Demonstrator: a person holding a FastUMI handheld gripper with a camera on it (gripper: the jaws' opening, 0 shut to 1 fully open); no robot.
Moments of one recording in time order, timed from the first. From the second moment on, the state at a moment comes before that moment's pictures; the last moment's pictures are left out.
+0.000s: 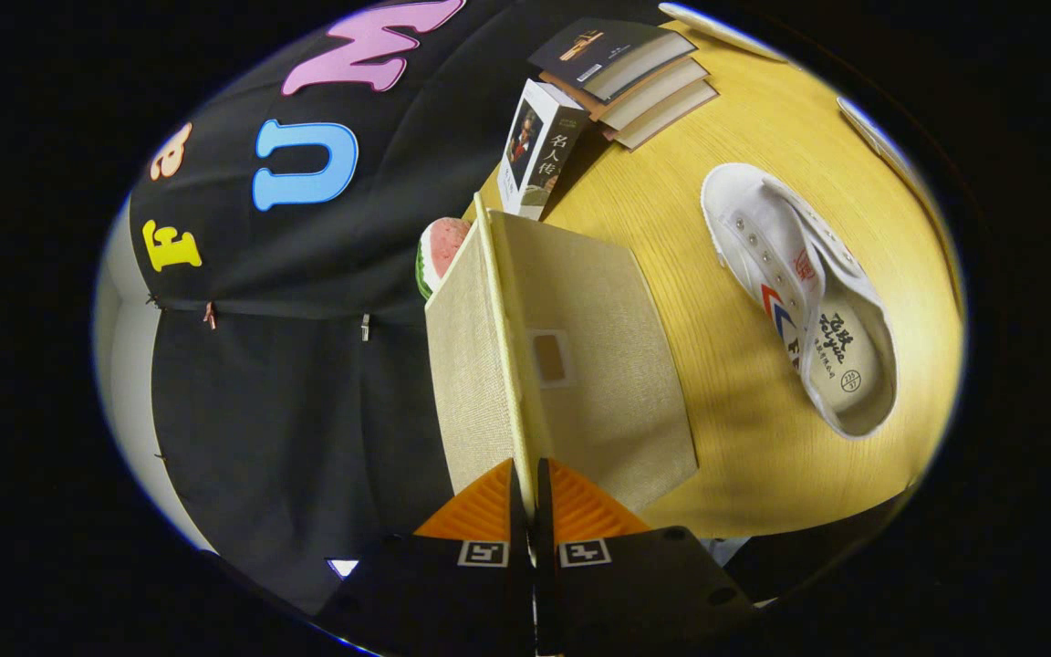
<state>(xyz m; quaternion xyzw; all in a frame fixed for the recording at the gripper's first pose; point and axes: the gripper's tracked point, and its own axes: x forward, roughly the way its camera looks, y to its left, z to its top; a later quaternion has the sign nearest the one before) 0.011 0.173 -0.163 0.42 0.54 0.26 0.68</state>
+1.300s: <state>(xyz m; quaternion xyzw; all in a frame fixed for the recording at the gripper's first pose) -0.031 0.477 -0.040 0.28 0.46 0.42 0.73</state>
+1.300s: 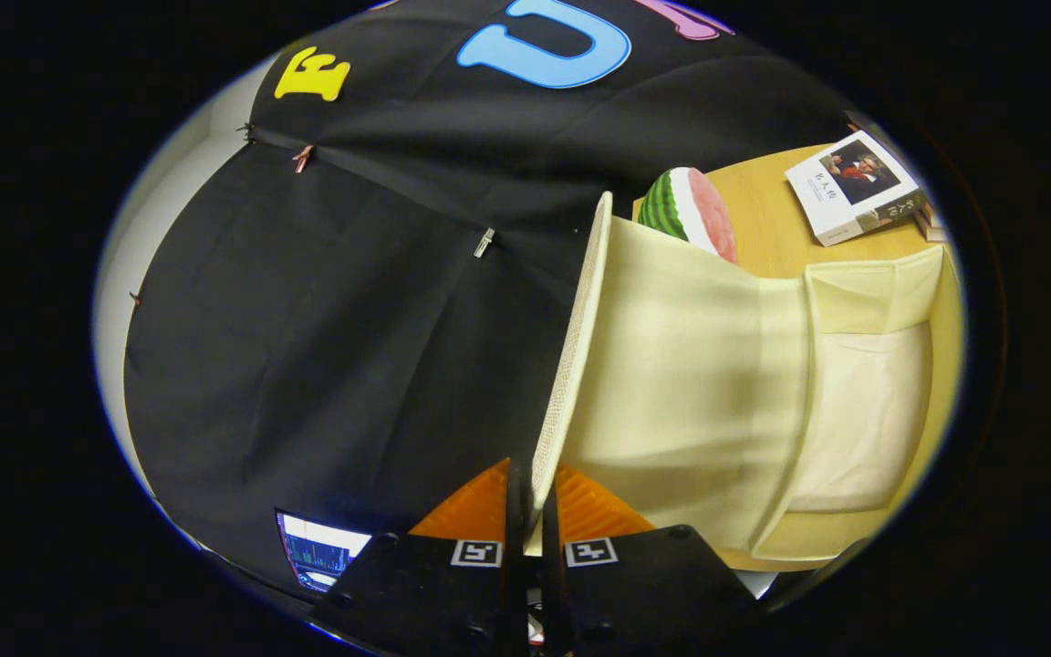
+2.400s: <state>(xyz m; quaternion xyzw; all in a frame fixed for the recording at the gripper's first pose) 0.057 0.095 -0.081 0.05 0.31 0.19 0.93</state>
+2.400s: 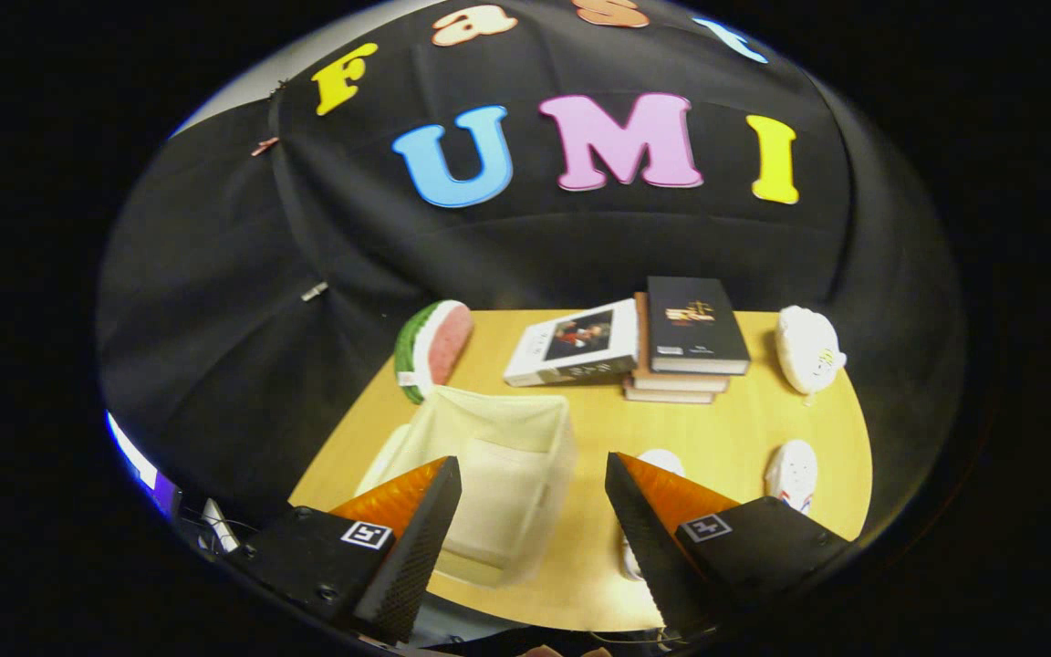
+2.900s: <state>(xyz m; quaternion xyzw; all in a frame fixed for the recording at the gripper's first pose) 0.070 -0.012 -0.226 -0.06 0.41 0.15 0.90</state>
